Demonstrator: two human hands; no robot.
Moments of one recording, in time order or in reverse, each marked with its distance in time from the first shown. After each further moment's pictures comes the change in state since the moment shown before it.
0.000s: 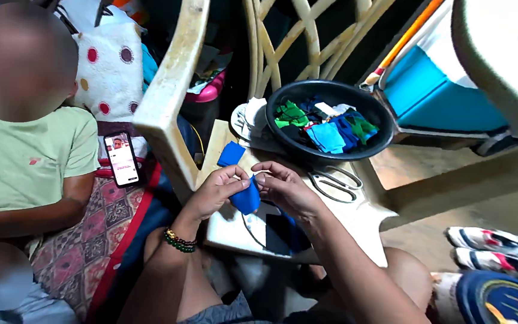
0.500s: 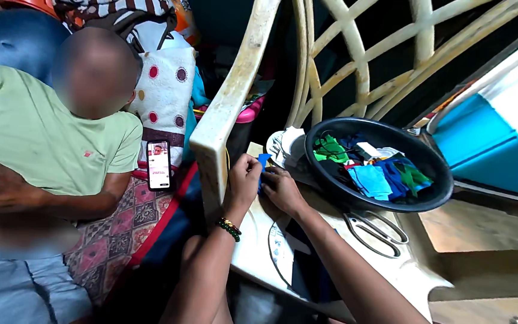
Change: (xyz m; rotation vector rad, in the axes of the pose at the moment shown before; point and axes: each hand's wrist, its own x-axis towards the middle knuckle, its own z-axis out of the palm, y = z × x) left_hand 0.065 -0.007 -0.015 0.375 0.774 0.238; right_hand 0.106 0.013 0.014 -1.144 0.030 -0.172
